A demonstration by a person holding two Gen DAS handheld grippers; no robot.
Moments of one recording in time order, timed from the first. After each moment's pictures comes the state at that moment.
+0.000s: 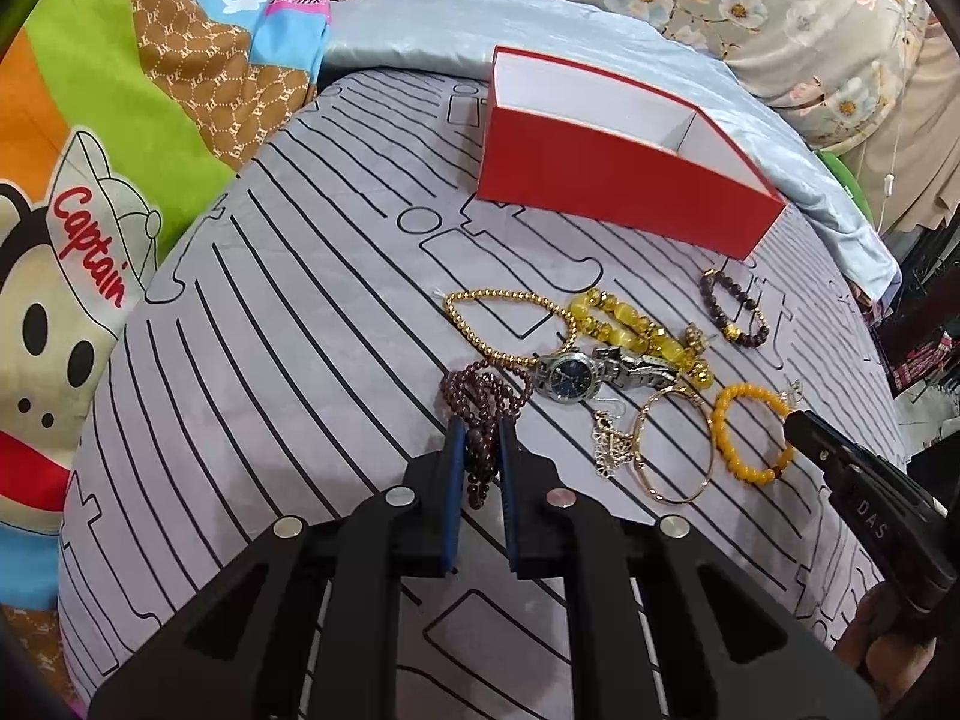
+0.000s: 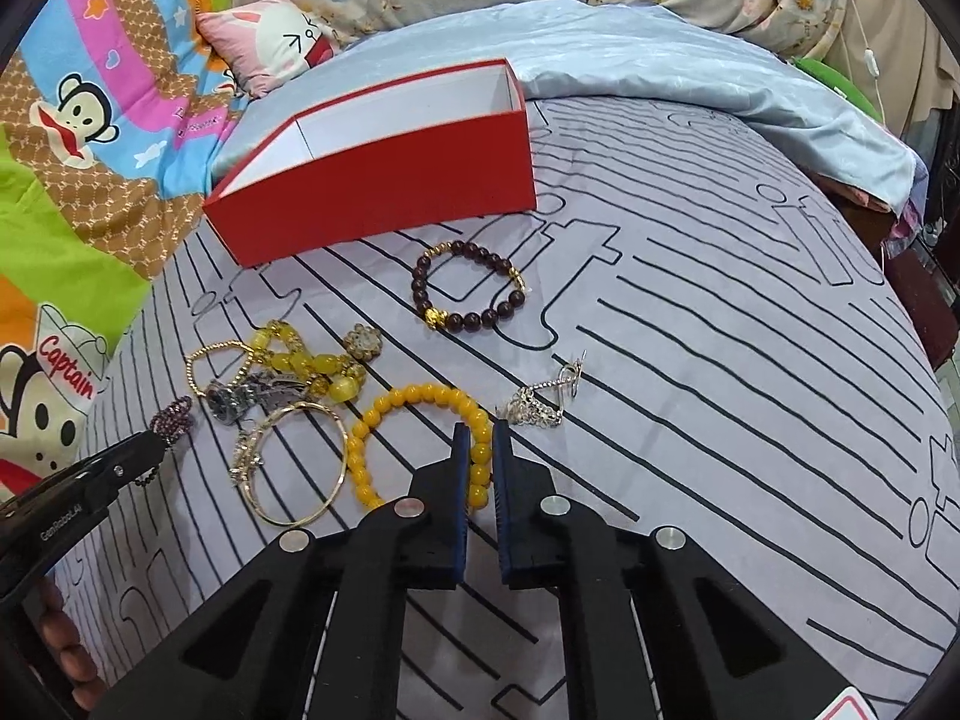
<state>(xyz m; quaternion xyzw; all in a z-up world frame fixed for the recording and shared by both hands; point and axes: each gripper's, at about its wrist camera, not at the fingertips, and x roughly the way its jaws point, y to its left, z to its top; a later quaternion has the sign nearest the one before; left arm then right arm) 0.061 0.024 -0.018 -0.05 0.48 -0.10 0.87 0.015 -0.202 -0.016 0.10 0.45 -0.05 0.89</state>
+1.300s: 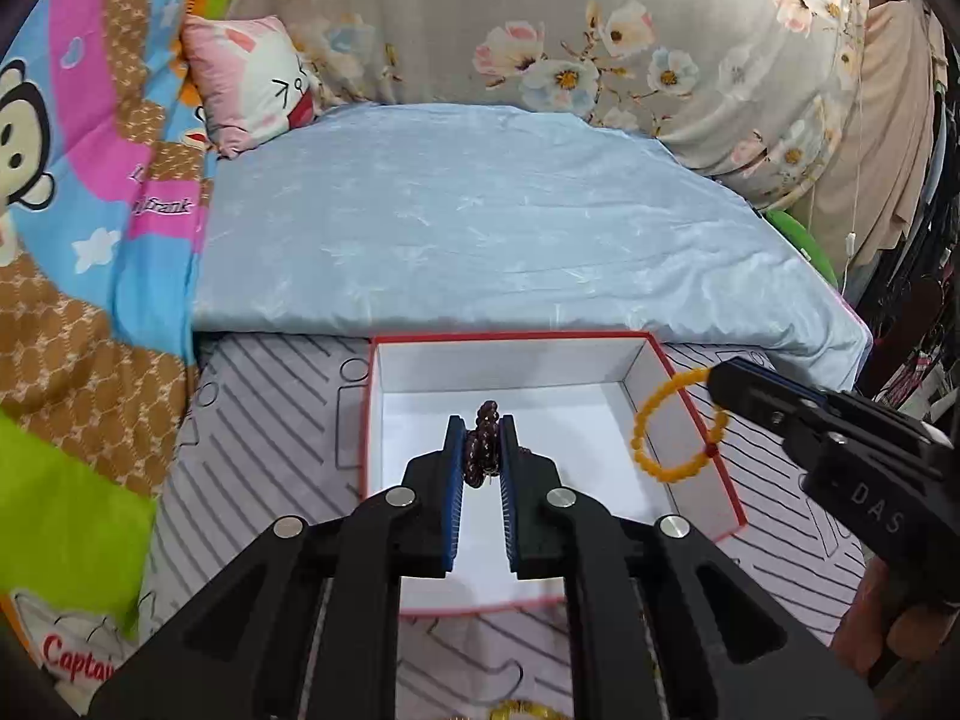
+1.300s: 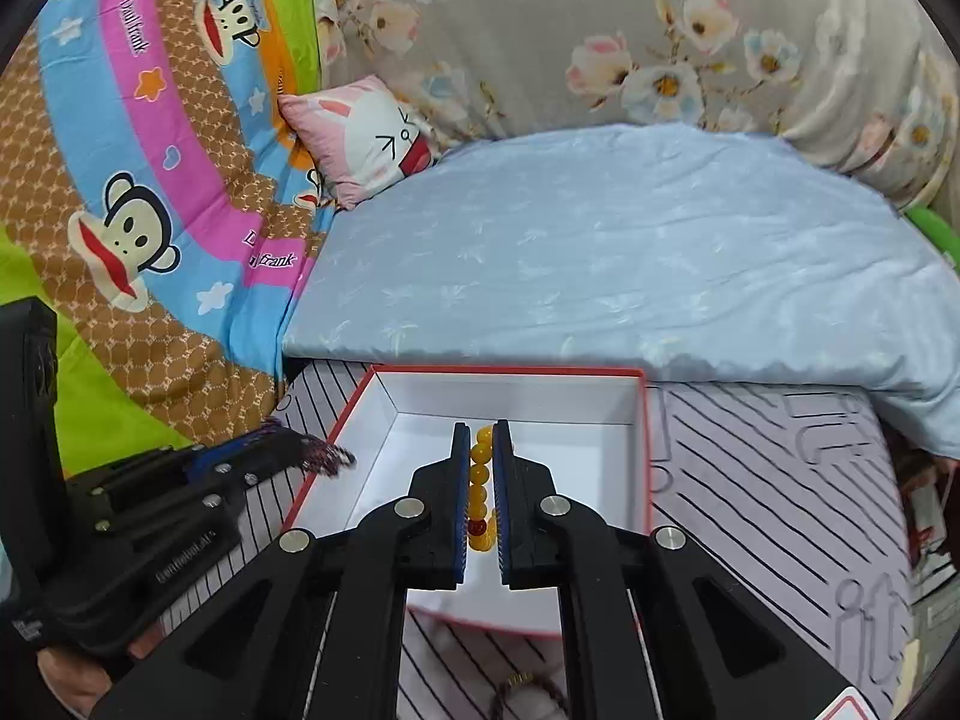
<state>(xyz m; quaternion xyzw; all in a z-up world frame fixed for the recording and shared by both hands) 0.252 -0.044 0.080 -0.01 0.38 -0.18 0.91 0.231 -0.210 0.091 0.09 0.37 0.06 0.92</state>
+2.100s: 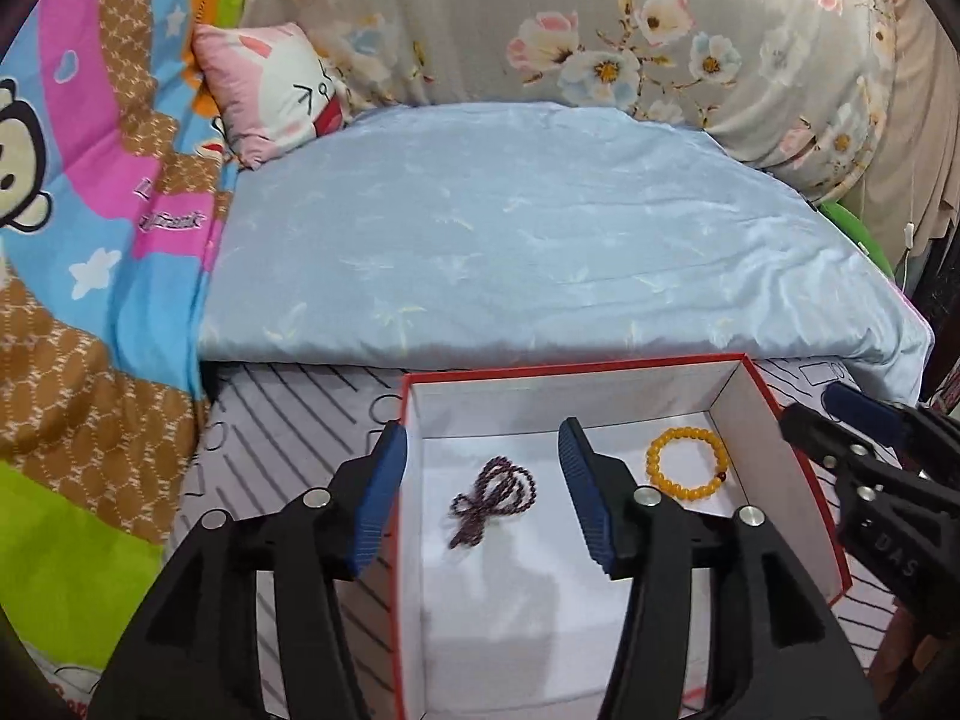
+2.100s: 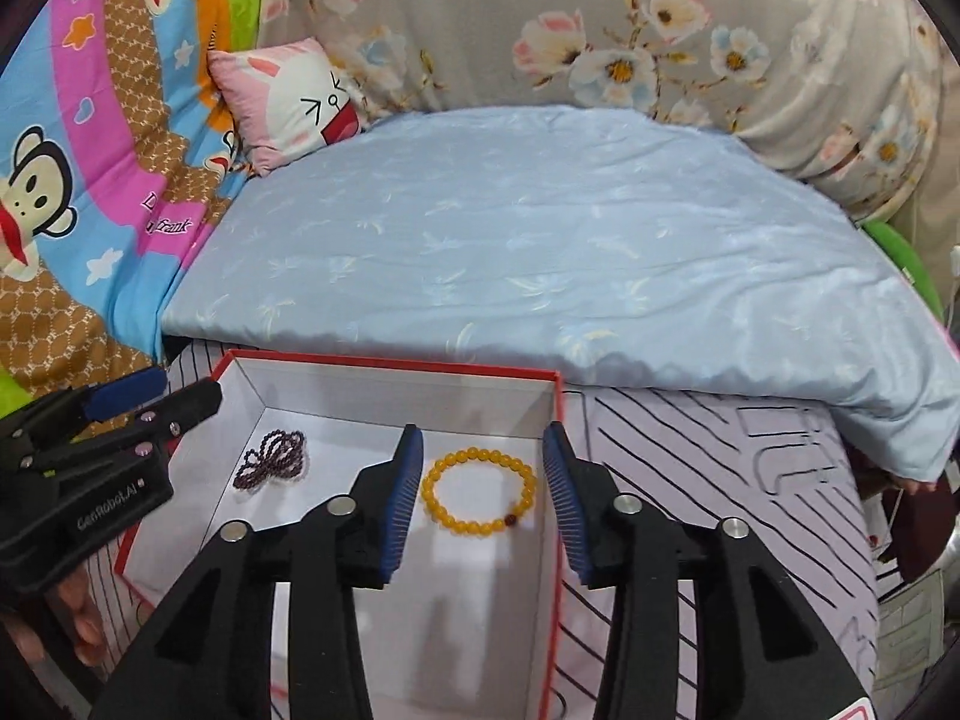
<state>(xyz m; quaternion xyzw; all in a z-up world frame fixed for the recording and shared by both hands) 0.289 -0.050 0.054 0.03 0.36 -0.12 0.93 0.236 -0.229 0.060 0.01 0.37 -0.03 0.93</state>
